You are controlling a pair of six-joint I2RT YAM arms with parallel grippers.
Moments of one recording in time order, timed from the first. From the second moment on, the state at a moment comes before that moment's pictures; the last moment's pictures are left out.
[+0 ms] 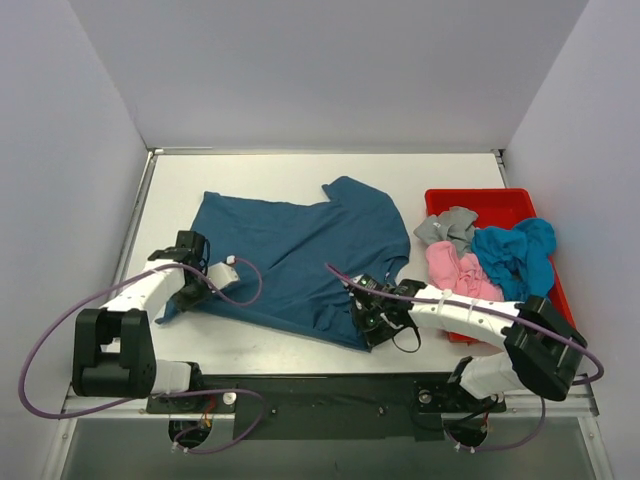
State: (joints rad) left arm -0.06 1.36 0.74 -0.77 -0.20 0.95; right arm 0.91 1.37 0.69 -0.59 -0.04 0.40
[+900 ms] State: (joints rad) left arm -0.07 1.31 0.65 -0.95 -0.11 0.96; right arm 0.84 1.06 0.72 -0.75 0.06 0.66
